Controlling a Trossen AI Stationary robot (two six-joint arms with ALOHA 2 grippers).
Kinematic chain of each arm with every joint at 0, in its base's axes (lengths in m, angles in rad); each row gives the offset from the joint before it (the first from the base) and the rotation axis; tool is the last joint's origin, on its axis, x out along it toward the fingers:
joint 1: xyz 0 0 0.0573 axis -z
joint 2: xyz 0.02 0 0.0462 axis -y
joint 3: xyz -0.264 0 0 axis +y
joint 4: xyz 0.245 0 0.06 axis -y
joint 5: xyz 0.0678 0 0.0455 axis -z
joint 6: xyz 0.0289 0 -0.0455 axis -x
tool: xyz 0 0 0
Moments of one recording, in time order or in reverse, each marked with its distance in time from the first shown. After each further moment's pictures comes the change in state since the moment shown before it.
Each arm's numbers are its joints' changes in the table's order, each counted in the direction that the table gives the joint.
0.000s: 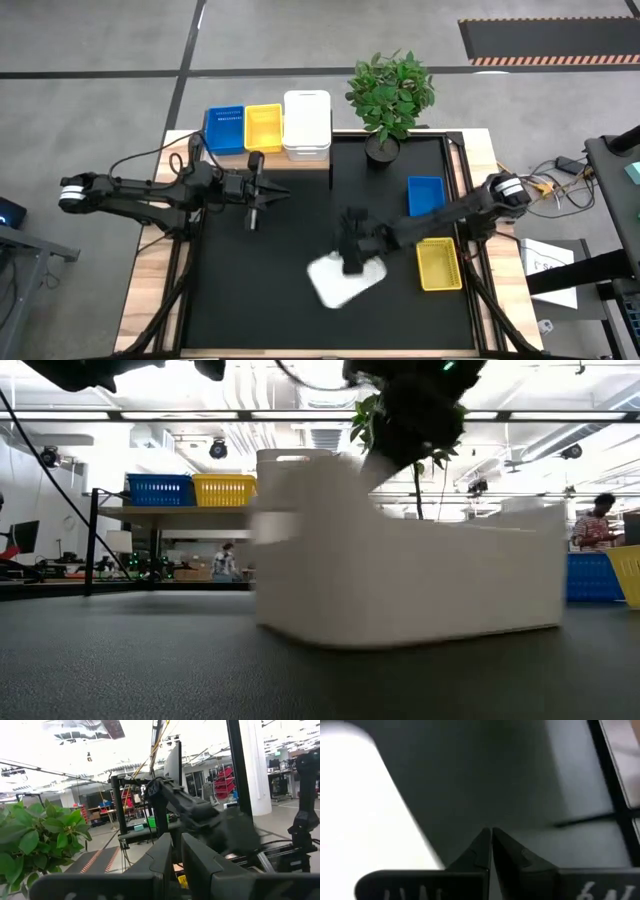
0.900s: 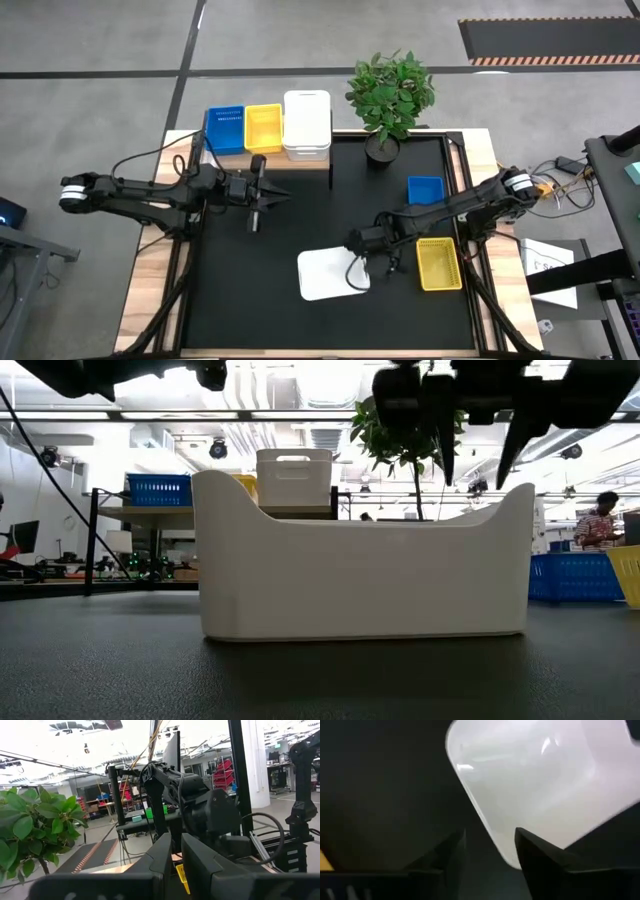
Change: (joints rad) left arm 0.000 -0.010 0.031 -0.001 0.000 -0.005; right arm 0.040 0.078 -0.047 -0.385 -0.608 1.065
